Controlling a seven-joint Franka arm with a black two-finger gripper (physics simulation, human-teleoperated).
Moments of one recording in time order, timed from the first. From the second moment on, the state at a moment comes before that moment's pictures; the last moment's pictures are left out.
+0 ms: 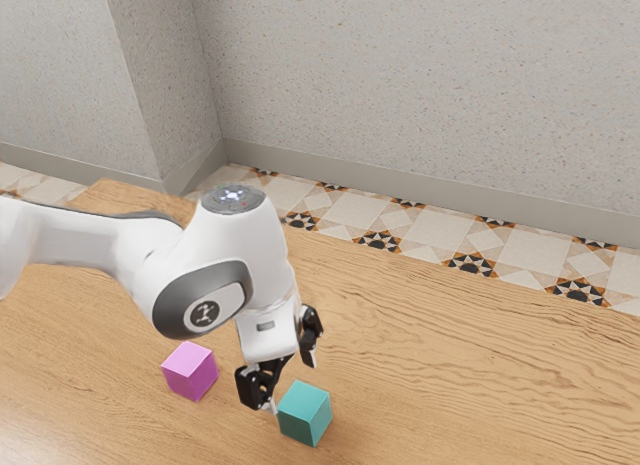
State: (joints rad) arm 0.07 -0.19 -0.58 -2.44 -0.15 2.34 1.28
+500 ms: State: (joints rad) arm 0.08 -0.10 -0.54 -2.46 -0.17 2.45 1.30
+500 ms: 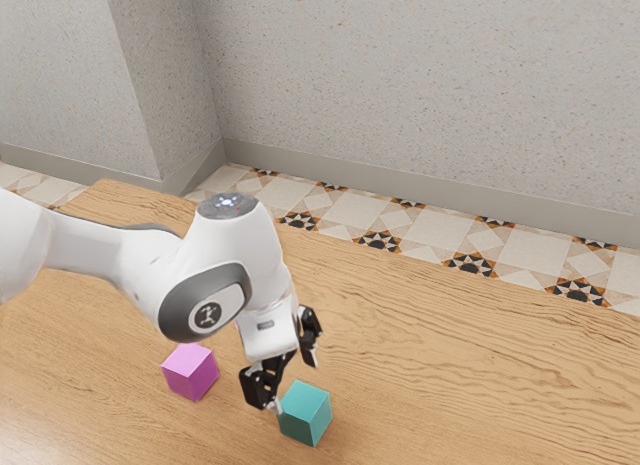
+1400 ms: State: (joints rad) arm 0.08 0.07 -0.50 -2.42 -0.14 2.51 1.32
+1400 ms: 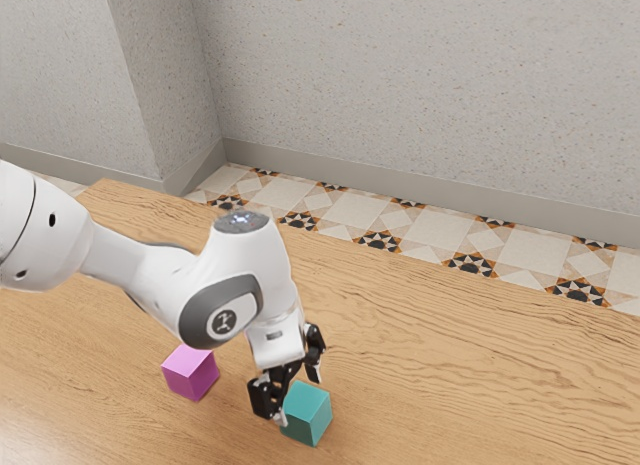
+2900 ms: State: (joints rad) arm 0.07 0.00 -0.50 -2.42 -0.12 2.52 1.33
